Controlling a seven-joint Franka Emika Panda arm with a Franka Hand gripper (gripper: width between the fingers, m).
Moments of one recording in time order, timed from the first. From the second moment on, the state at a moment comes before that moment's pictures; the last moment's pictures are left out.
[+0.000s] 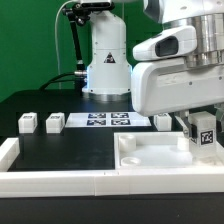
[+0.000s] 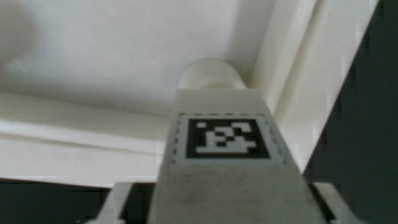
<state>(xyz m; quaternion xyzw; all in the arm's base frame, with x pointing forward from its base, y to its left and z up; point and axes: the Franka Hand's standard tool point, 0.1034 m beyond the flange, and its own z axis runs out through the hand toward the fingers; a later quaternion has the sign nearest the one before) 0.630 0.110 0.074 -0.99 -0.10 -0.06 0.05</state>
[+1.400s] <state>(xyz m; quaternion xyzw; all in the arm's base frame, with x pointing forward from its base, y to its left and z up) 0.627 0.107 0.071 -0.90 0.42 -0.03 0.08</state>
